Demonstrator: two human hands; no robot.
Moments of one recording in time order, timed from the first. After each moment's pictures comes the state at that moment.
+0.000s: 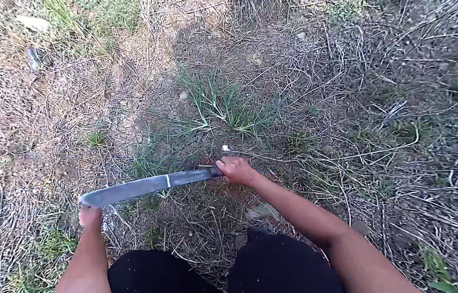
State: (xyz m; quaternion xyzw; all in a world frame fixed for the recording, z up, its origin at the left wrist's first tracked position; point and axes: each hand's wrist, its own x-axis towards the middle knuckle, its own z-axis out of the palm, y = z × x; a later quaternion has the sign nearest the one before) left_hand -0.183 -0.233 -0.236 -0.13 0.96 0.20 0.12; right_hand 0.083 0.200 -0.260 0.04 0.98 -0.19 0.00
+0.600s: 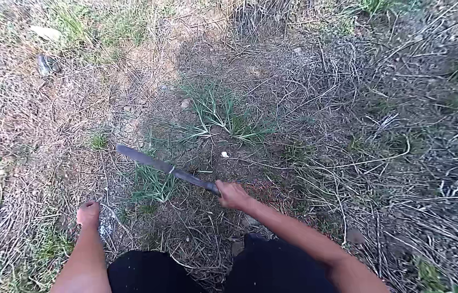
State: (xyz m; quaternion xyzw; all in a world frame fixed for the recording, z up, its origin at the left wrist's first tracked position) left_hand -0.199 -0.228 -0.234 -0.17 0.96 0.19 0.12; right_hand 0.096 0.153 -0.251 0.12 0.91 -0.32 0.22
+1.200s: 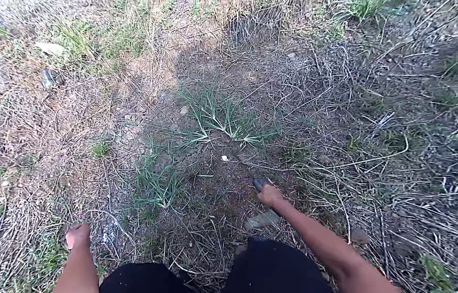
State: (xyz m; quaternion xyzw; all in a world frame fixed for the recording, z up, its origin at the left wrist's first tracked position) left_hand -0.192 -0.284 -0.239 -0.24 0.95 0.19 0.10; right_hand 0.167 0.233 -0.316 0.47 0.76 -0.33 0.30
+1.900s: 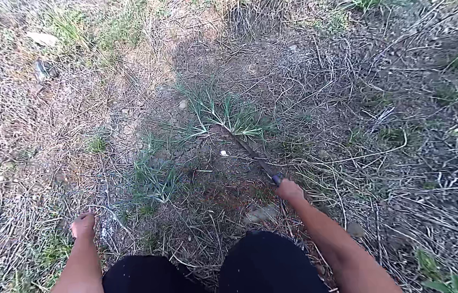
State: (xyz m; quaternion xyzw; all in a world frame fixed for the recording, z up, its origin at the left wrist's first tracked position) left_hand -0.196 -0.268 -0.247 -0.21 0.95 0.21 0.12; right_hand 0.212 0.268 -0.334 0.55 0.73 -0.26 0.32
